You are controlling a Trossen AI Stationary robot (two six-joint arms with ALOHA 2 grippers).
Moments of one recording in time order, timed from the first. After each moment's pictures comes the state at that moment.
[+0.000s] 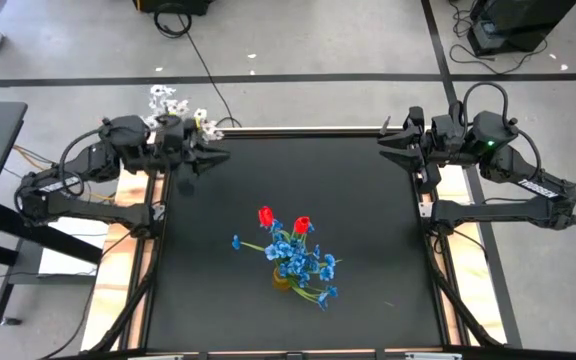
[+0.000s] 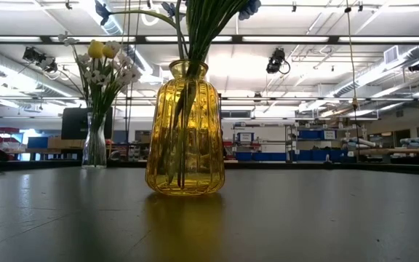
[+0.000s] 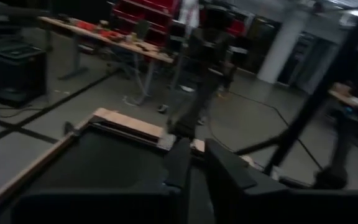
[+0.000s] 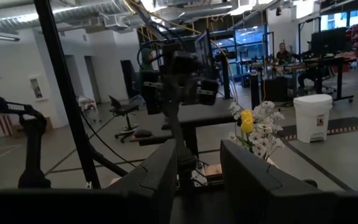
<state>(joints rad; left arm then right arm) 0.21 0.88 1.20 -0.35 0.10 -0.30 -0.30 0.73 1.06 -0.20 -0.28 0.18</state>
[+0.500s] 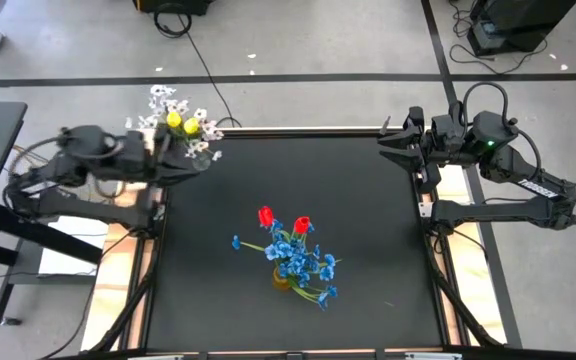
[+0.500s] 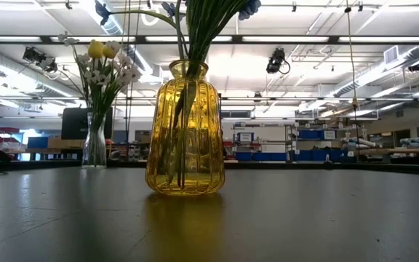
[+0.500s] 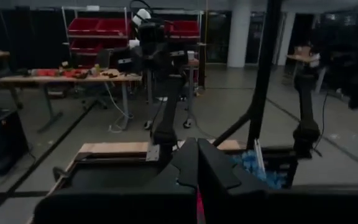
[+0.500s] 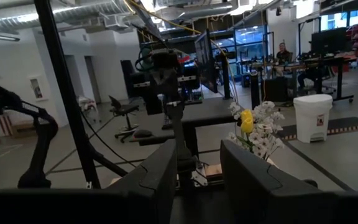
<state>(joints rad) 0.05 0.72 1.20 -0.44 0.11 -0.02 -0.30 0.73 1.06 -0.20 -0.28 0.18</state>
